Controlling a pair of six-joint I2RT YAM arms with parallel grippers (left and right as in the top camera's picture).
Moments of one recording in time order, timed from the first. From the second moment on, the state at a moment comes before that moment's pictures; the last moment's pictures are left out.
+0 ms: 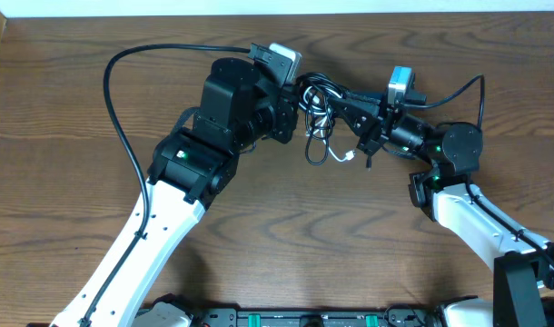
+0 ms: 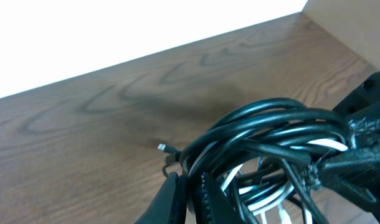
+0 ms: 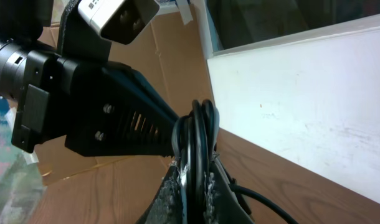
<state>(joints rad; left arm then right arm) -0.49 1.35 1.32 -0.48 0.16 -0.09 0.24 1.52 0.68 1.22 -0.90 0.52</state>
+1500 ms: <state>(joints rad) -0.48 1.35 1.32 -0.45 0.34 0.24 0.22 1.52 0.68 1.23 -0.95 0.54</state>
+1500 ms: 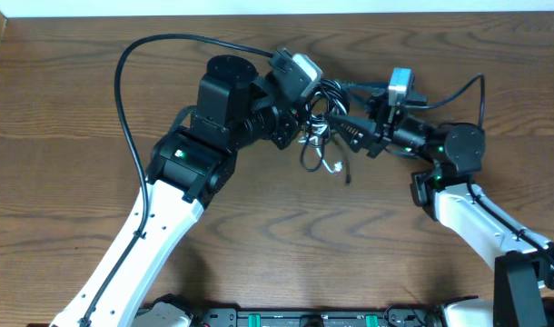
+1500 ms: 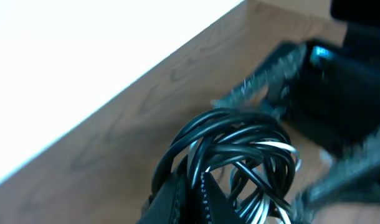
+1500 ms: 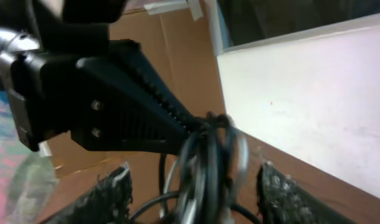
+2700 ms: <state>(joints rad) -0.48 1.35 1.32 -0.47 0.53 0.93 0.20 1.52 0.68 1.05 -0.95 0.98</state>
